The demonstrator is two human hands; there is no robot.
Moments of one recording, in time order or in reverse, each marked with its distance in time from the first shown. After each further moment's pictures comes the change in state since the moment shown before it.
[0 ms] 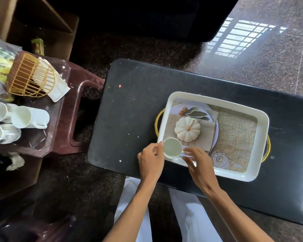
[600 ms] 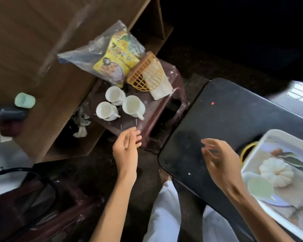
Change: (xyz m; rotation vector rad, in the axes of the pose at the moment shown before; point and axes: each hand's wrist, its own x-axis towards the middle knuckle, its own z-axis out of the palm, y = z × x) left_hand 0.052 -0.084 -0.281 -0.694 0.580 0.020; right_hand 0.040 -0.209 0.108 0.055 -0.091 -0.298
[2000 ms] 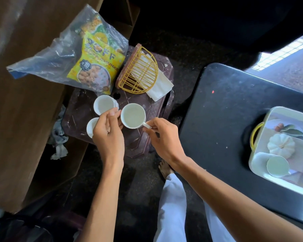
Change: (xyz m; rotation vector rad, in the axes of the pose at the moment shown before) left_hand 0.124 0.039 -0.006 0.089 -0.189 0.077; right_hand 0.078 -0.098 0.169 0.094 -0.010 -0.021
